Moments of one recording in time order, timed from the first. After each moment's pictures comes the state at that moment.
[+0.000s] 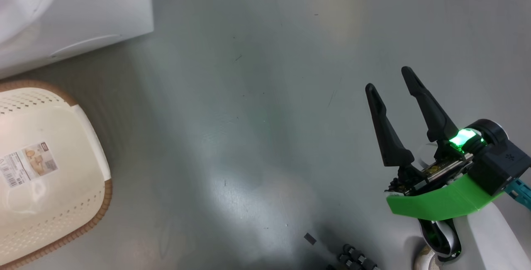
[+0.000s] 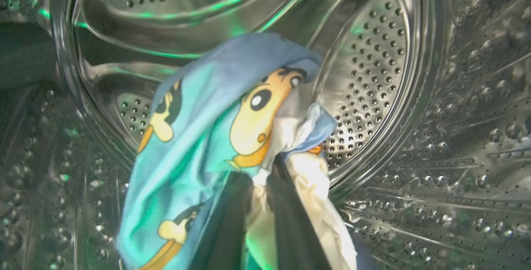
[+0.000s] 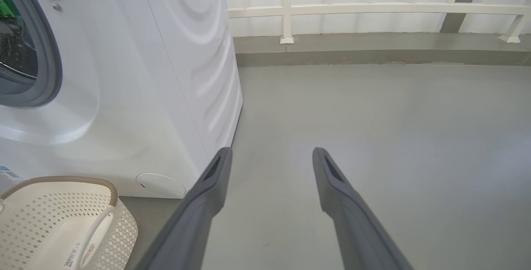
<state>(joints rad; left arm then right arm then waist) -1.37 0.60 -0.07 0.68 -0.21 0.02 -0.13 -0.29 -0.16 0.19 -0.14 0.31 0.13 -0.26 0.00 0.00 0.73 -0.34</state>
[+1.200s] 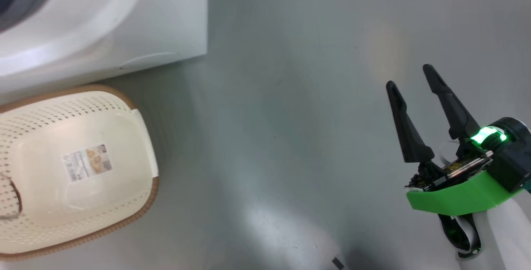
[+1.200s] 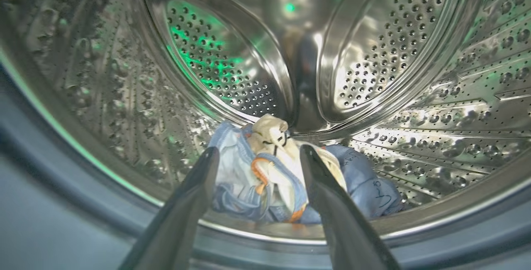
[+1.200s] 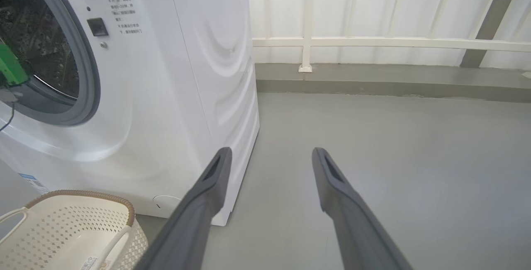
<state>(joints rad) -1.09 0.45 -0.01 0.81 -0.37 0.04 -0.24 -0.28 -0.22 0.16 -0.13 0.31 0.13 -0.26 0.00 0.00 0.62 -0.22</state>
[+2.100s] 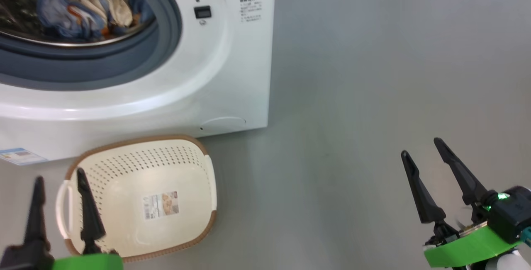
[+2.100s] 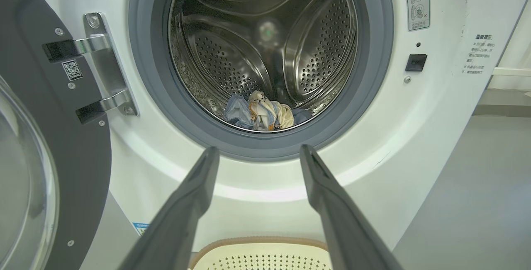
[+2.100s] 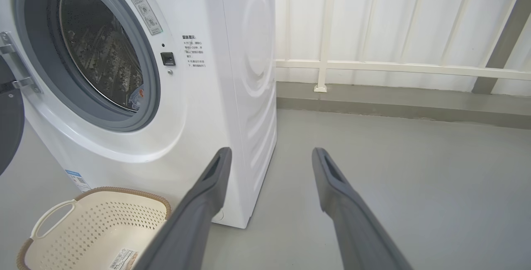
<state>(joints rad) -0.03 0.09 0.04 -0.04 -0.21 0.12 -0.26 -0.05 -0.27 0.10 -0.09 0.28 0.13 -0.26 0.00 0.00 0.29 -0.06</state>
